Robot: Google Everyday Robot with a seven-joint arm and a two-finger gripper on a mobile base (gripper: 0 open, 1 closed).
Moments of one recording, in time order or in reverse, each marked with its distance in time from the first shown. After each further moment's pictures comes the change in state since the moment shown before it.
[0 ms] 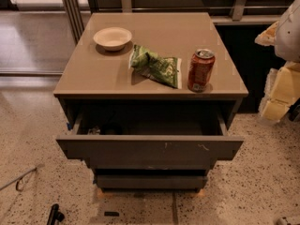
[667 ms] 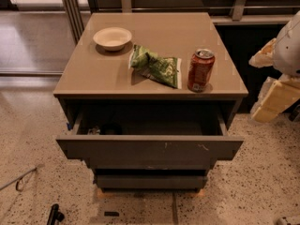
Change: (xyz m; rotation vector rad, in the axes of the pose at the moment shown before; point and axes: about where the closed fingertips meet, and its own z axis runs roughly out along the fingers) arm 0.004 0.008 0.019 -0.005 -0.039 0.012
